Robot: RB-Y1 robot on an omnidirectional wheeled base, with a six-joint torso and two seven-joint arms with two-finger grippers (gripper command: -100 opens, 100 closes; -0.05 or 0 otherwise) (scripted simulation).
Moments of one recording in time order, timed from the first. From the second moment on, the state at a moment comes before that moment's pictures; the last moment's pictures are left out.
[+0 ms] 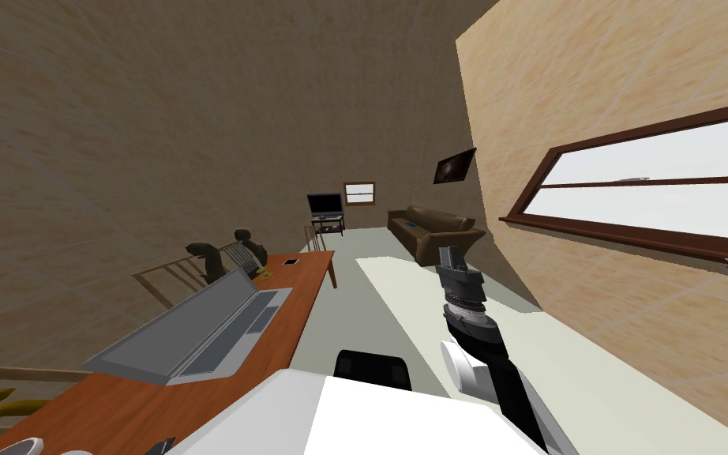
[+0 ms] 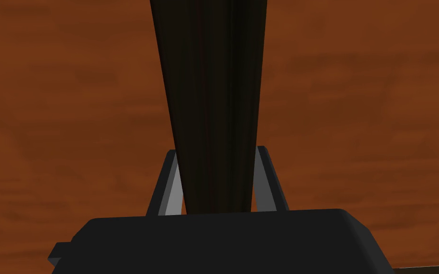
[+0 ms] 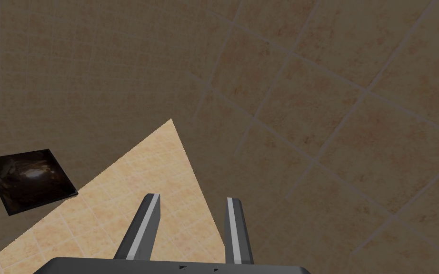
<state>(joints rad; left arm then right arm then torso) 0.30 1.00 -0.66 -0.48 -0.84 -0.66 -1.26 0.47 -0.04 0.06 -2.26 0.09 -0.63 0.04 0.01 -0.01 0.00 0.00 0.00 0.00</state>
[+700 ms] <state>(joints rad) 0.35 1.06 -0.72 -0.59 -0.78 -0.61 -1.22 0.47 -0.04 0.06 -2.26 0.09 -0.63 0.04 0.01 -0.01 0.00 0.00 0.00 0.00</state>
